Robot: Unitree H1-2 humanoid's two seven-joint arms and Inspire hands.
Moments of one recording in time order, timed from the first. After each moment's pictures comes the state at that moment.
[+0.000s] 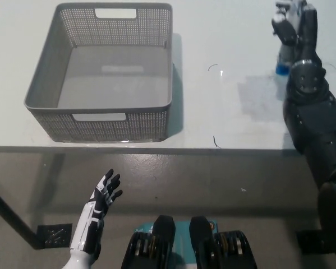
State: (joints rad) left_arm 0.01 0.04 -0.04 0.12 -0.02 -0.34 -0.06; right_arm -1.11 -0.13 -0.11 1.08 -0.08 -0.21 -0.35
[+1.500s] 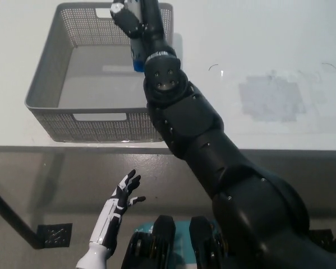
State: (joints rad) left_arm -0.06 0.04 -0.11 0.23 0.04 -0.35 -0.06; right_arm -1.30 0.25 -0.02 1.19 -0.08 -0.15 -0.40
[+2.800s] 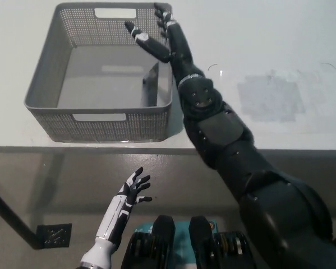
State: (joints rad) left_arm -0.10 0.04 -0.12 0.28 0.08 -0.37 -0.06; right_arm -1.21 0.15 -0.02 1.19 -0.06 -0.24 -0.20
